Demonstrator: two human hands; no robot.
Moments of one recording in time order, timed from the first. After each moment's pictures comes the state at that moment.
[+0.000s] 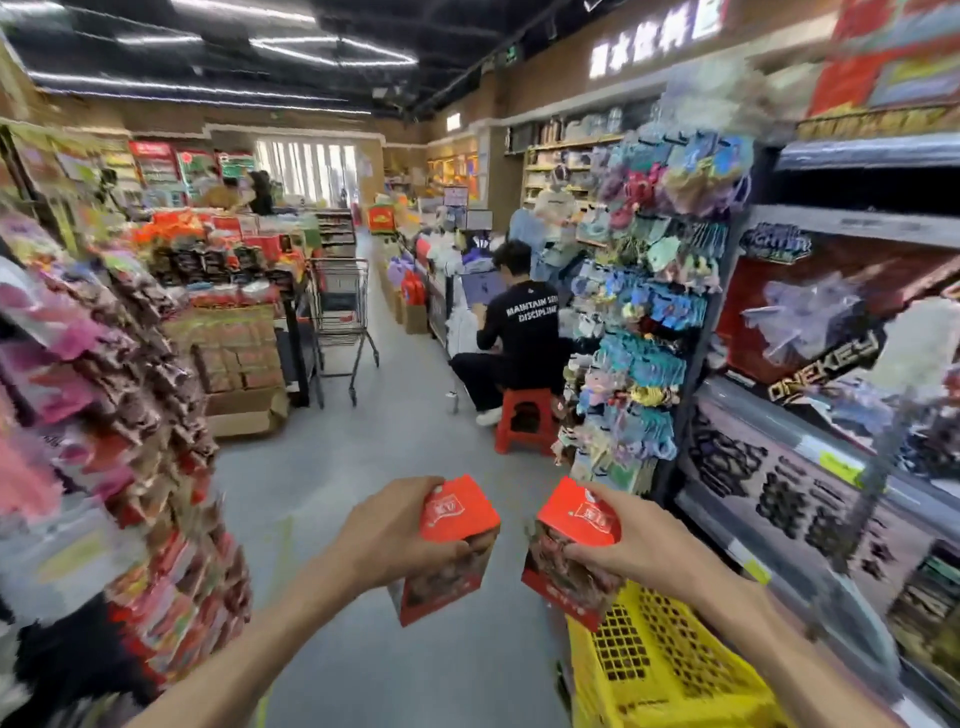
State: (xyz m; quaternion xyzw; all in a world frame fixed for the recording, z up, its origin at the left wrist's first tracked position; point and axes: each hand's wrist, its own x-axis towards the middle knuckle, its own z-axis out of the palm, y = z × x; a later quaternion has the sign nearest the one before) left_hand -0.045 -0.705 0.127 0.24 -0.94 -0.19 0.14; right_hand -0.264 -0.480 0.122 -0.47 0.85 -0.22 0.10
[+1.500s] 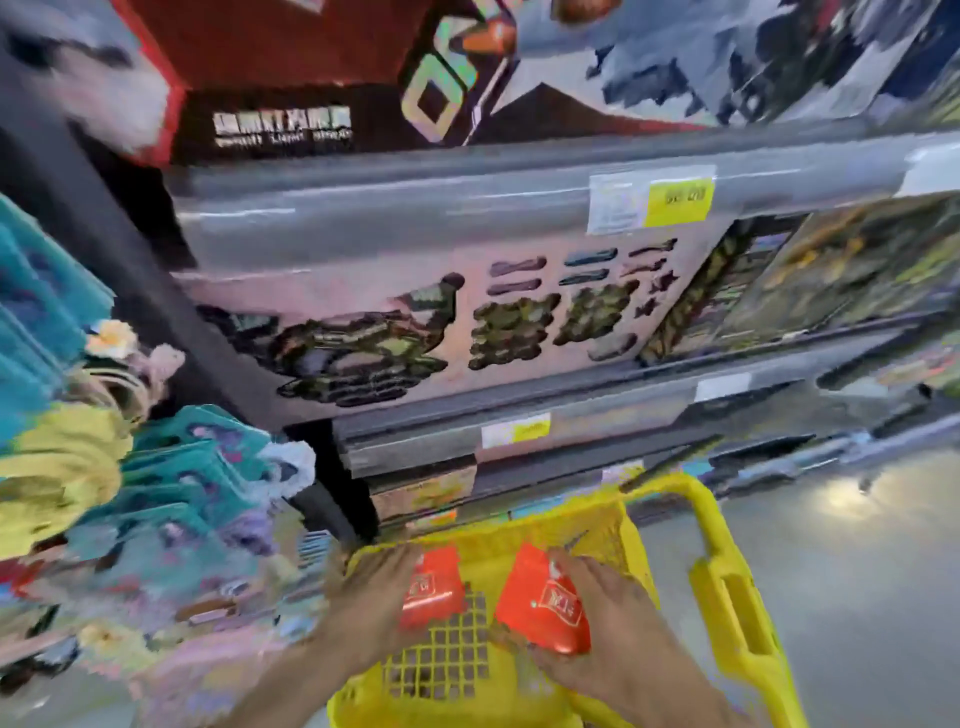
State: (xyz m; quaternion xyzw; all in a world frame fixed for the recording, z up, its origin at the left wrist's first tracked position) left_hand -0.763 -0.757 -0.341 -0.48 -0.85 -0.04 -0.22; right_hand -0.546 -0.563 -0.236 0.25 0.94 -0.23 0.08
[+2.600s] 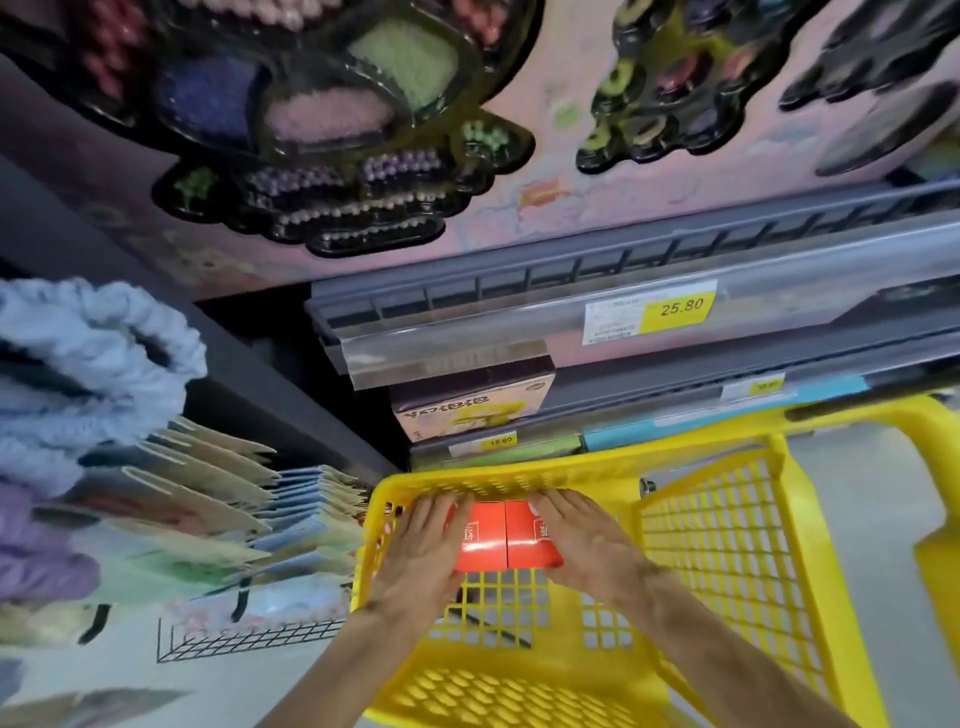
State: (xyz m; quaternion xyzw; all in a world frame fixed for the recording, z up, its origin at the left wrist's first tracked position) left_hand -0.772 -0.759 -0.530 -0.49 -0.86 0.01 -0.15; right_hand -0.655 -0.549 -0.525 0.08 0.96 -0.16 0.23
